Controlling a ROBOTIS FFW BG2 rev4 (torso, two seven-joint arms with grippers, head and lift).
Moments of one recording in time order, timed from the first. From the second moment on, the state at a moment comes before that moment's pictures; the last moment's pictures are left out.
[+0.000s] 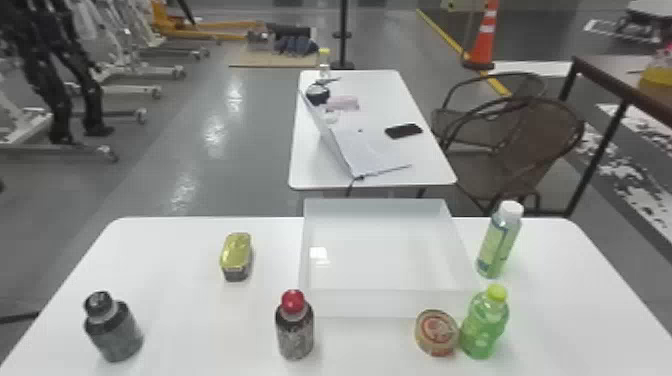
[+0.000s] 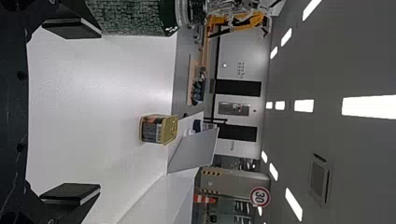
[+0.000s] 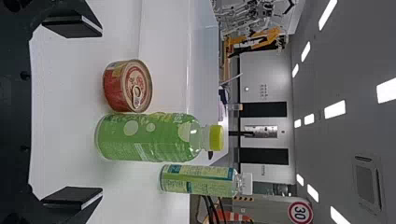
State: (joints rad) left arm 0.46 0.00 0.16 -1.53 0.15 -0.44 -0.22; right arm 0.57 -0.09 0.01 -1.76 -0.07 -0.23 0.13
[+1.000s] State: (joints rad) left arm 0.44 0.00 0.15 -1.49 0.13 -0.47 -0.04; right arm 0.58 -0.09 0.01 -1.76 -0.08 -0.23 0.13
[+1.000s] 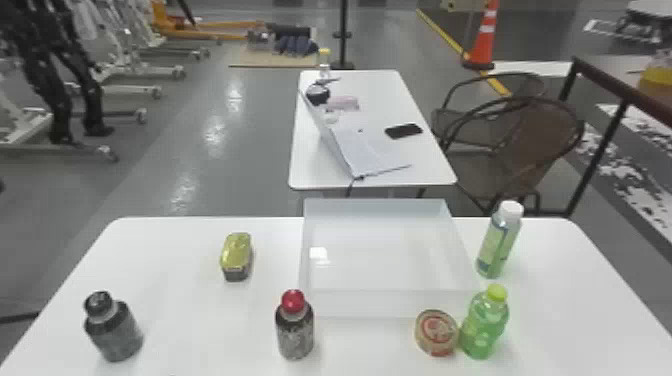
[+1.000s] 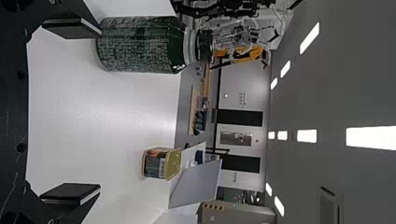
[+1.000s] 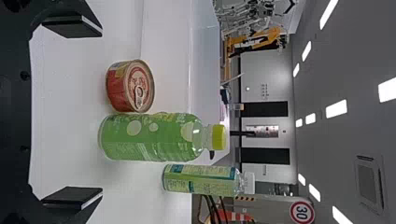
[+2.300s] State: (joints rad) left arm 0.14 0.13 -0.05 -1.20 0.22 -0.56 0.46; right arm 0.58 -0.06 0.01 -1.74 -0.08 -0.25 0.13
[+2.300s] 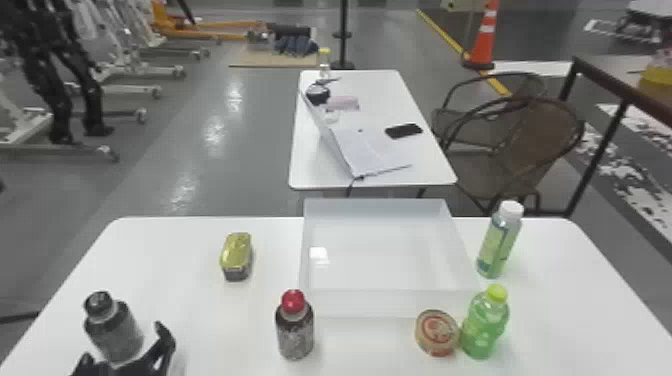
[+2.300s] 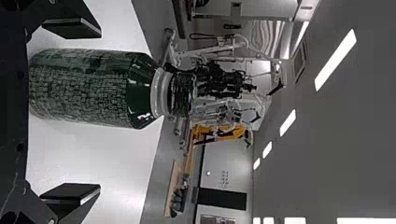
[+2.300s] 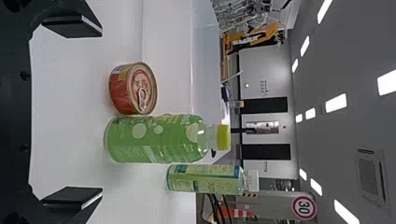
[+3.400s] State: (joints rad) left arm 0.12 0.10 0.05 -1.28 0.13 -0.43 0.30; right arm 0.58 -0.05 0.00 -1.74 -0.09 -0.25 0.14
